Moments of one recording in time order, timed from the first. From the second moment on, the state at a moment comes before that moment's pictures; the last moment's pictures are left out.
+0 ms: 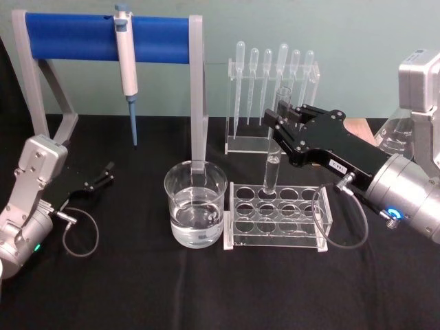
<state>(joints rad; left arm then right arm) -0.20 0.60 0.45 -1.41 -0.25 -0.12 0.03 0.16 0.51 -0.30 -1.89 0.47 0.19 0.38</state>
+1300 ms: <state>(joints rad) -0.20 0.60 0.45 -1.41 -0.25 -0.12 0.03 0.16 0.51 -0.30 -1.89 0.47 0.19 0.38</state>
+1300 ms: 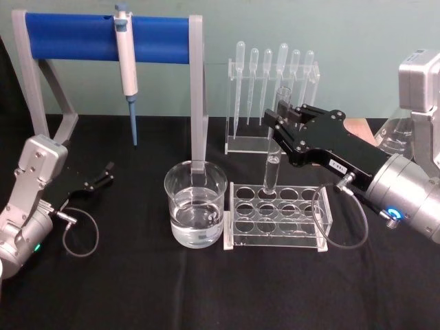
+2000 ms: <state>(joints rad) -0.20 0.60 0.45 -1.41 -0.25 -0.12 0.03 0.18 0.51 -0.30 -1.91 0.48 0.21 0.37</state>
